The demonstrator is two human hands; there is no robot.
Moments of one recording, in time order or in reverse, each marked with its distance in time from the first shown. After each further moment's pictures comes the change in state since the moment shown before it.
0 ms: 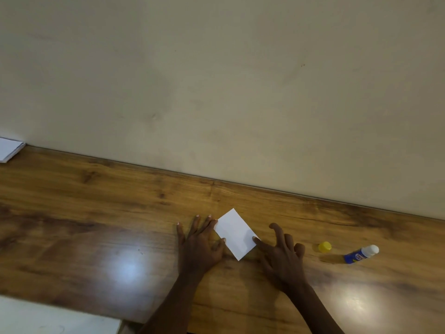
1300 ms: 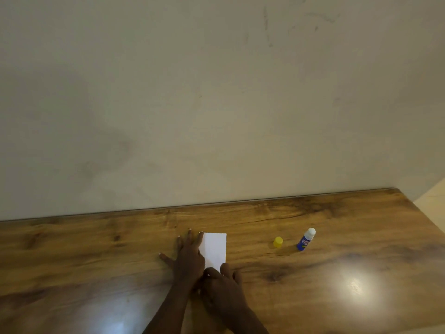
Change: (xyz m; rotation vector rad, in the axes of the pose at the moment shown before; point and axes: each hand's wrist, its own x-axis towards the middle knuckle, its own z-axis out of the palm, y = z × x) left_hand 0.027 0.067 0.022 0.091 -0.202 -0.044; right_hand -0.031 -0.051 -0.001 0.340 -0.059 -0.049
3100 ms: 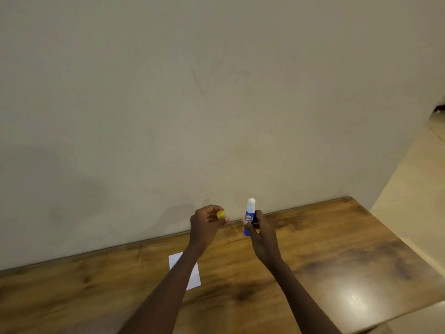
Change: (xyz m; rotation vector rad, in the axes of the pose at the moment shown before) left_hand -0.008 0.162 -0.121 -0.941 0.092 0.376; right_hand -0.017 0.097 -0.166 0.692 0.766 0.086
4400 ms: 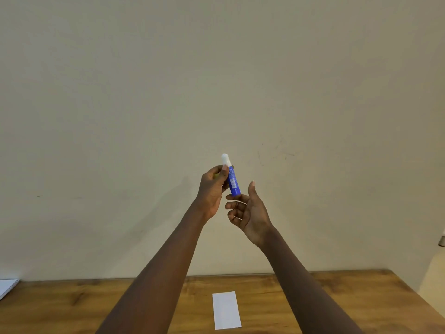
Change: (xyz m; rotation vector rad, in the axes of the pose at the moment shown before) left_hand -0.027 0.183 -0.182 -0.533 0.036 0.266; right_hand -0.013 -0.251 0.050 0.841 -0.435 0.182
